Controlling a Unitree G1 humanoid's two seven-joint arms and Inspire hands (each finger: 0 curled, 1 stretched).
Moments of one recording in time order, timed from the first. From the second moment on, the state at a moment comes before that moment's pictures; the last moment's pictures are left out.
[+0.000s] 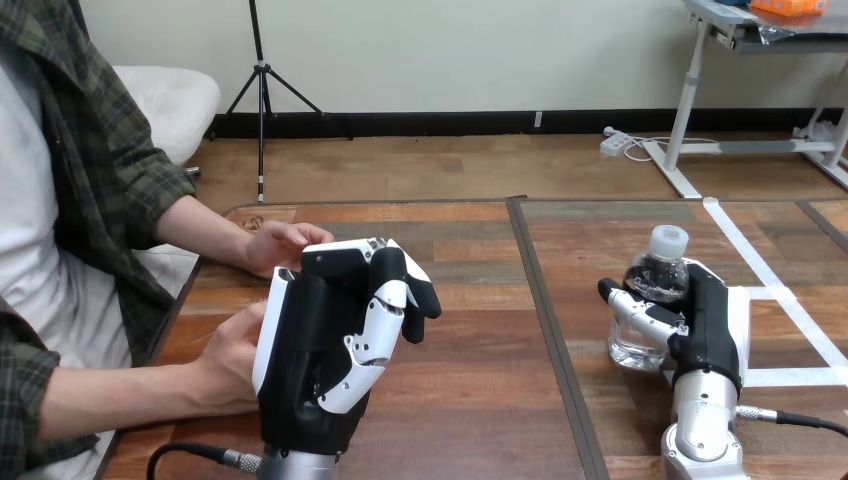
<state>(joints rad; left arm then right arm) 0.08 -0.05 -0.22 0.28 -0.27 -0.93 -0.28 -0.51 -0.18 -0.10 1.18 -0.09 -0.43 -0.40</state>
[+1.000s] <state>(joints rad) 0.09 -0.05 -0.23 0.28 -0.28 -0.93 -0.28 -0.52 -0.17 -0.10 1.18 -0.09 -0.44 -0.44</state>
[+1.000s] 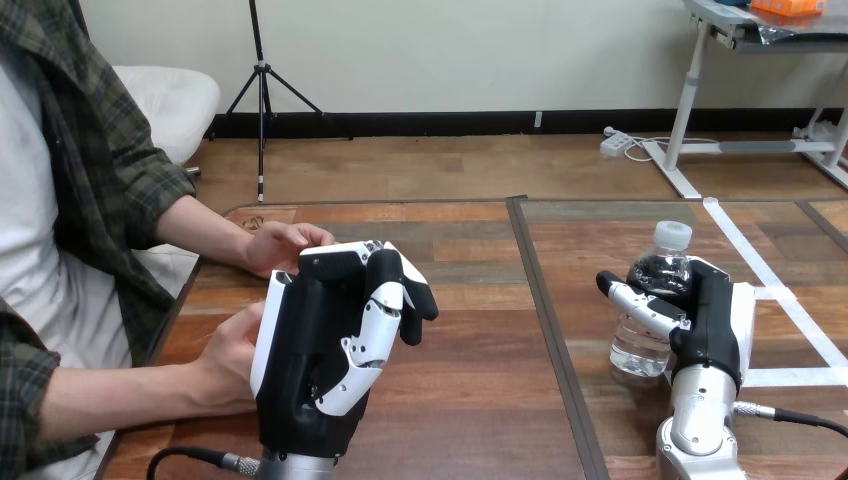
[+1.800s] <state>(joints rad) 0.09 -0.05 -0.23 0.28 -0.27 -0.93 -0.28 -0.52 -0.16 -0.10 1.18 -0.10 -0.47 -0.45</state>
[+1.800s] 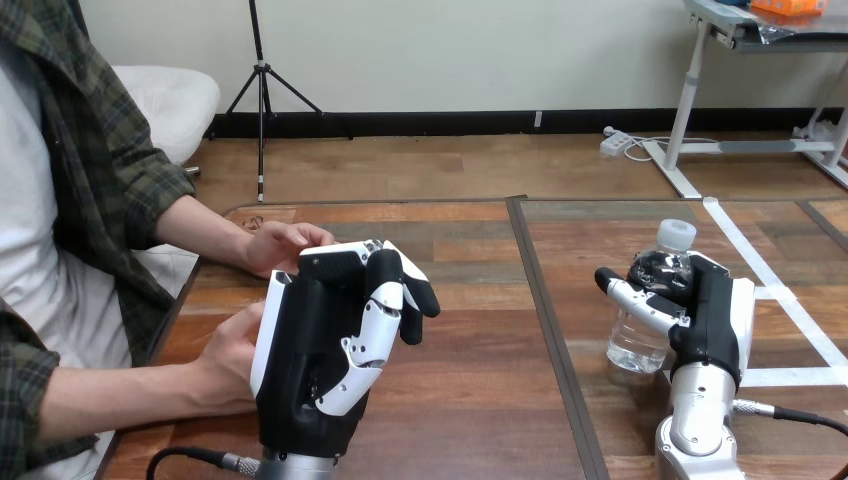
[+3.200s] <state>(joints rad) 0.09 -0.05 -0.22 0.28 -0.23 -0.95 -0.28 -0.44 -0.16 -0.09 0.98 -0.12 -0.69 -0.41</state>
